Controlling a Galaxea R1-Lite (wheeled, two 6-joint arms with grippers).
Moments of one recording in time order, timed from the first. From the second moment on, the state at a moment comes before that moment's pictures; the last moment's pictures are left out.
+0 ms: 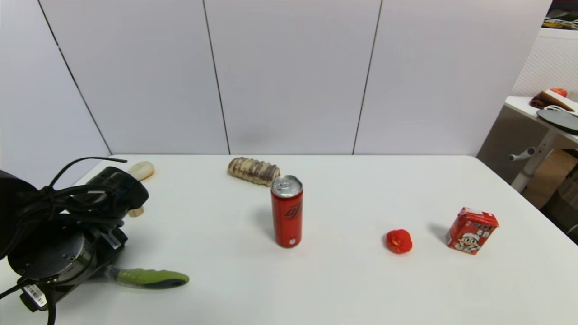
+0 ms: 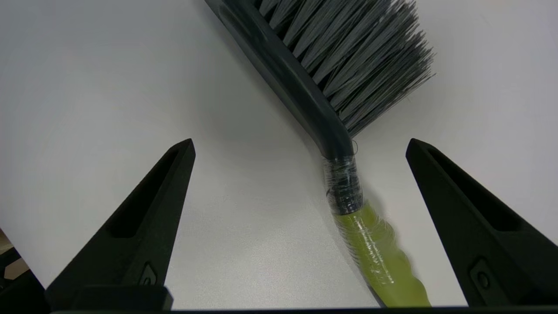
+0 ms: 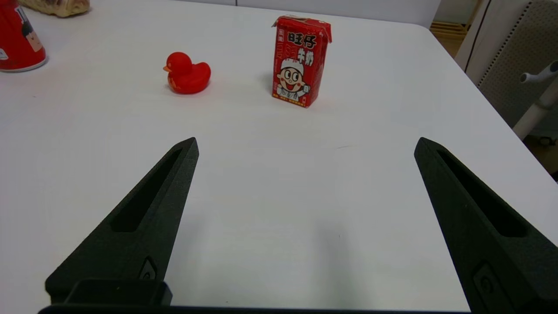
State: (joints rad) left arm -0.36 1.55 -0.89 0.65 0.61 -1.27; right arm 0.00 0.00 0.00 0.01 0.04 -0.08
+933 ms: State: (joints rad) left arm -0.40 1.67 -0.90 0.65 0.61 -1.38; right arm 0.00 0.00 0.00 0.01 0.04 -0.08
